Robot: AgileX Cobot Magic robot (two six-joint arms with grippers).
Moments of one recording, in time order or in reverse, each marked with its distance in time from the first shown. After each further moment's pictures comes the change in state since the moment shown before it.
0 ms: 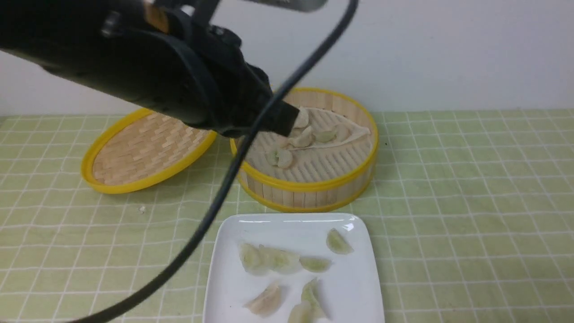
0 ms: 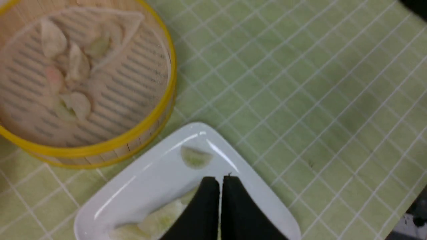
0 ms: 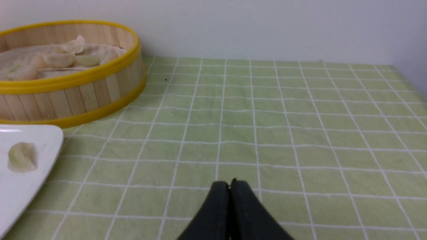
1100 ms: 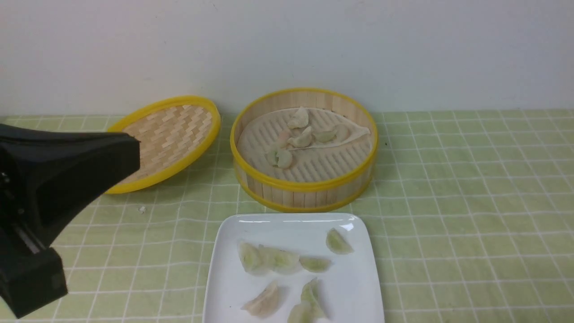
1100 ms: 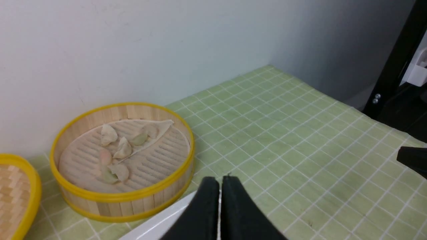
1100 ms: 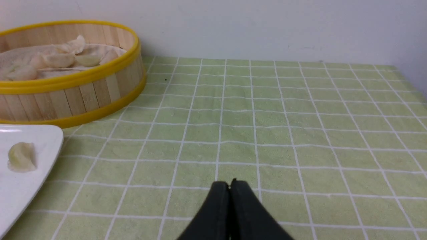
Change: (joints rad) right arm 0.000 0.000 0.000 0.000 0.000 0.000; left arm 0.000 -0.630 0.540 -0.013 -0.335 0.022
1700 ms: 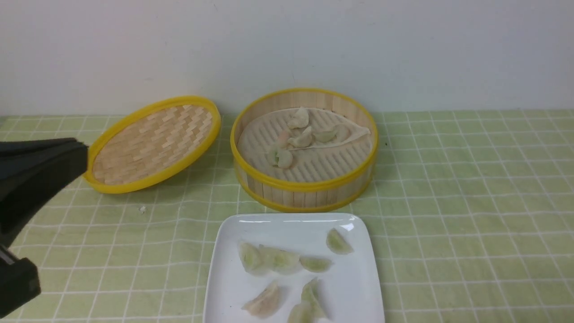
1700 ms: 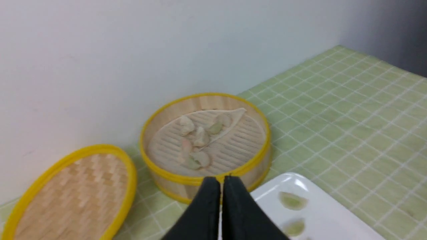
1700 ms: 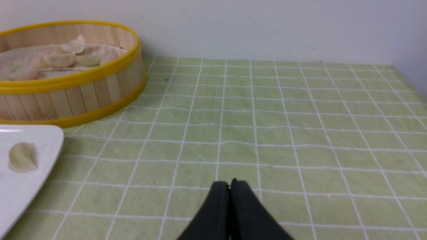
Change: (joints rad) right arm 0.000 0.000 0.000 0.000 0.000 0.000; left arm 0.084 -0.111 0.115 0.267 -0.045 -0.082
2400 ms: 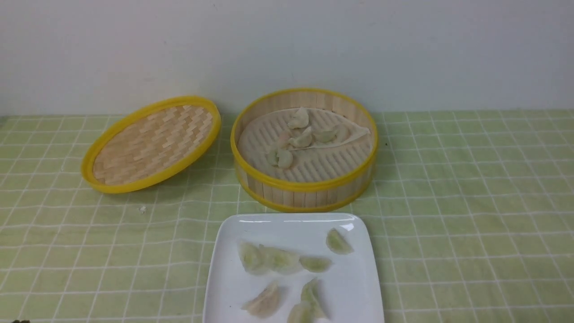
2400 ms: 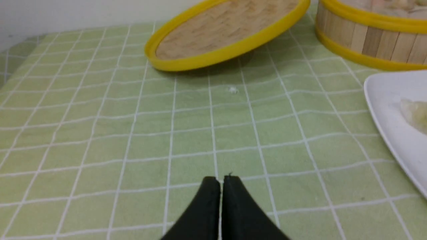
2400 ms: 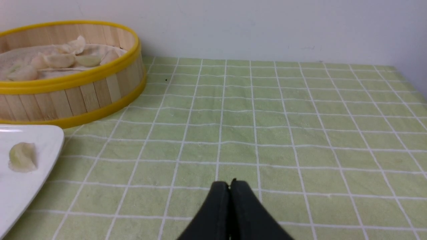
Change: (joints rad) right arm 0.000 0.000 0.000 0.000 0.000 0.000; left arm 0.469 -0.566 0.783 0.033 -0.126 -0.057
